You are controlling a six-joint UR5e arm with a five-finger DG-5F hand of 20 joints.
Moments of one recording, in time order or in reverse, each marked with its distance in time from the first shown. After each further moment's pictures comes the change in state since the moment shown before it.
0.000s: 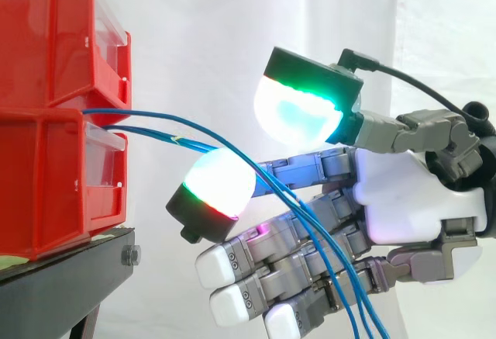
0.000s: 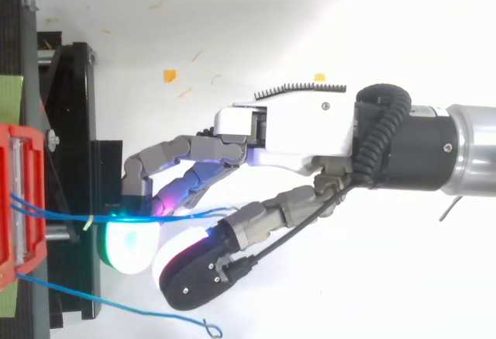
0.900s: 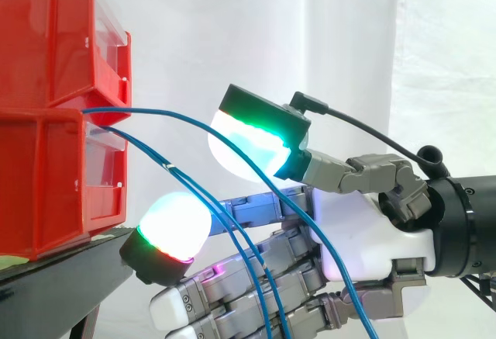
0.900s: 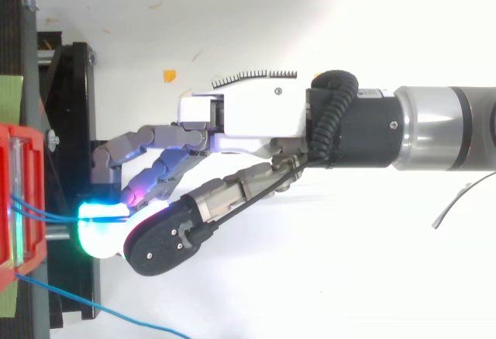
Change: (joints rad) arm -0.040 -0.100 0.097 0.023 -0.088 0.019
